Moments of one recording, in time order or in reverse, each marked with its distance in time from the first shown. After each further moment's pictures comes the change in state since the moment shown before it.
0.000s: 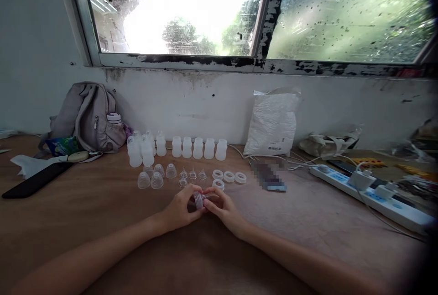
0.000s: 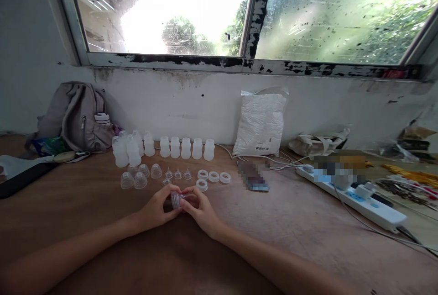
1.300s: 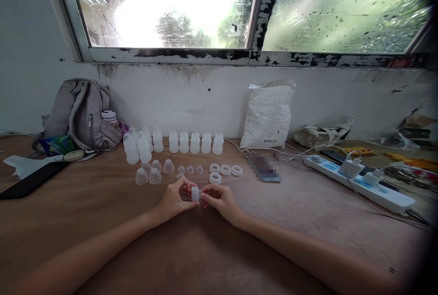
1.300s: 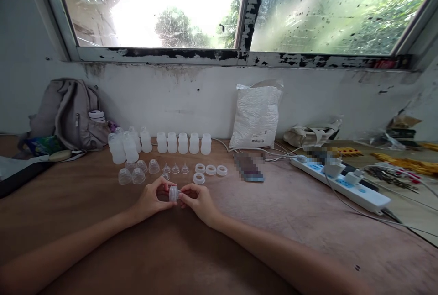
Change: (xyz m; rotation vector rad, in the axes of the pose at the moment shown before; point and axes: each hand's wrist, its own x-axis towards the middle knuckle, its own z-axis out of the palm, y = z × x) left_hand -0.004 -0.011 -0.004 -0.367 0.061 -0.219; right_hand 0.003 0.000 0.002 -0.084 0.100 0.012
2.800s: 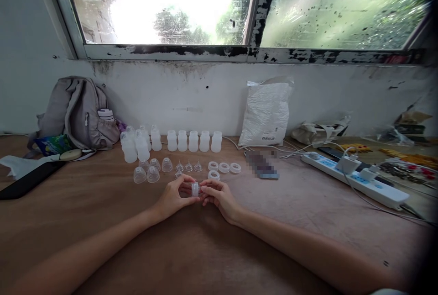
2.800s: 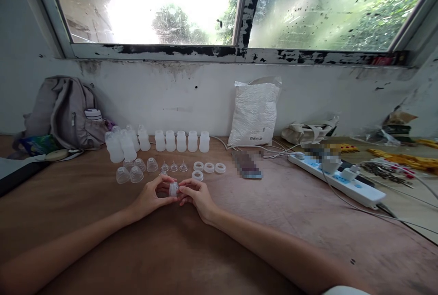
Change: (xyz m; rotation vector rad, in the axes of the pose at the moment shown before) left_hand 0.003 0.006 0.003 -0.013 -0.034 -0.023; right_hand 0.001 -0.001 0.001 0.404 0.048 0.137
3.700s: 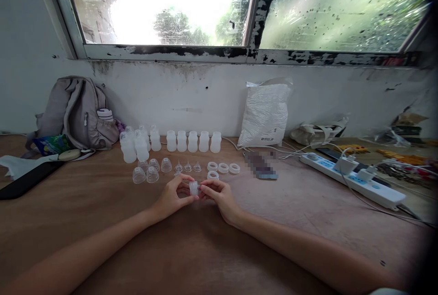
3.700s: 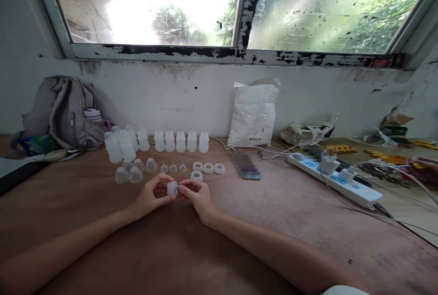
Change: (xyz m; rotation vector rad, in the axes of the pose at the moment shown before) left_hand 0.001 -0.003 -0.002 -0.051 -0.017 0.034; right_hand -0.003 -0.003 0.004 -0.129 0.065 -0.138
